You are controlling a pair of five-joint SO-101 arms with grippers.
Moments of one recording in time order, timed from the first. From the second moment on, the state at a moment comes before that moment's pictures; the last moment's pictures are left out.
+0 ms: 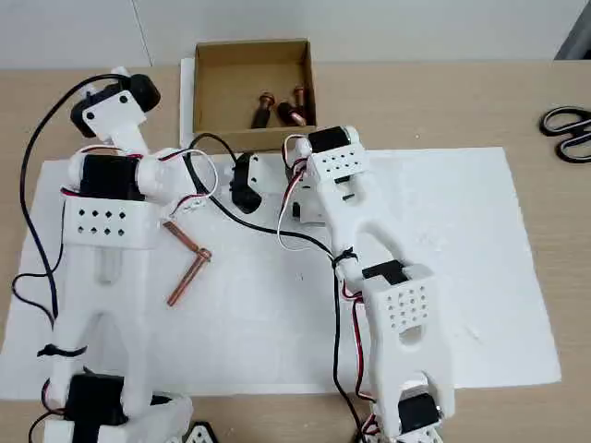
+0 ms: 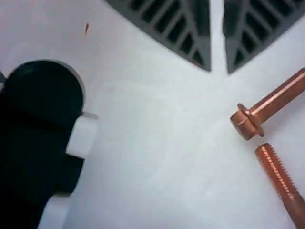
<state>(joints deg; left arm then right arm) 1.1 -11.4 -2.1 95.2 34.9 -21.8 45.4 -34.6 82.8 69.6</state>
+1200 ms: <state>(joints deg) 1.1 -11.4 -2.1 95.2 34.9 -22.6 41.0 -33.7 84.3 65.5</state>
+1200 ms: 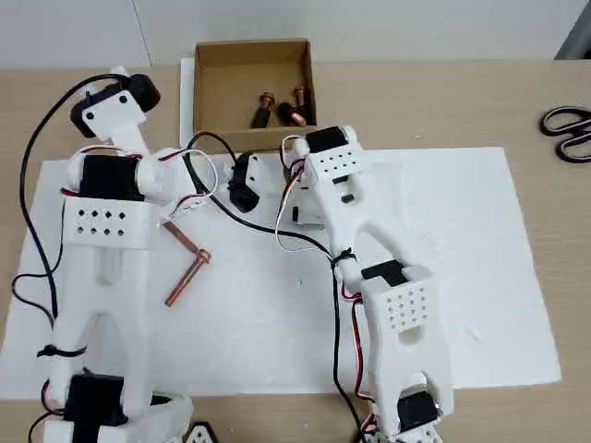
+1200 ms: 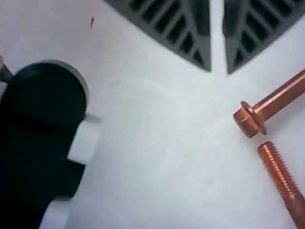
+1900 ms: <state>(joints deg) 1.8 -28.7 -5.2 88.4 34.9 -22.7 28.1 -33.5 92.0 48.4</state>
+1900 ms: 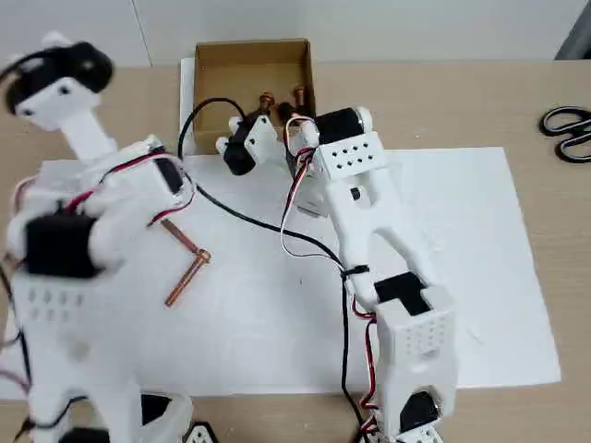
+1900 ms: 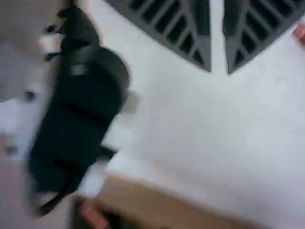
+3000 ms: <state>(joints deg) -4.1 -39.0 12.4 90.2 30.3 -16.7 4.7 -33.2 98.5 13.1</state>
